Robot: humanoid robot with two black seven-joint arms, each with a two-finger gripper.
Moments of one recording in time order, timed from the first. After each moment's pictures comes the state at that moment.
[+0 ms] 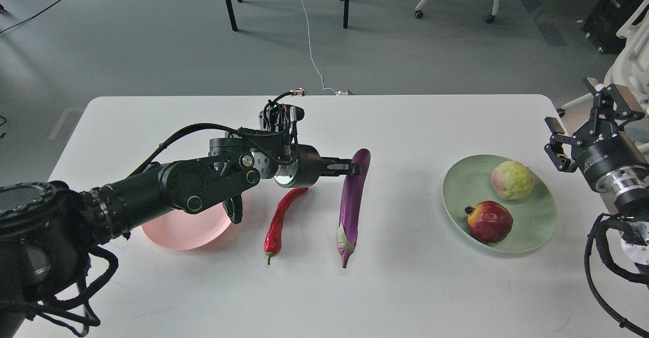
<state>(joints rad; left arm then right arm) -1.01 0.10 -0.23 -0.88 1.18 -0.40 -0.05 0.32 -0.84 0.75 1.38 -0.07 -0.08 0.49</state>
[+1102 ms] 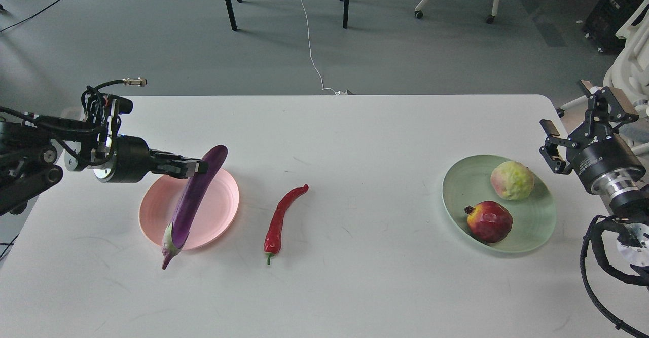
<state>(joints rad) -0.95 0.79 -0.19 -1.06 1.55 -0.49 -0.47 0.32 -0.82 0.75 1.38 -0.07 -0.08 0.49</state>
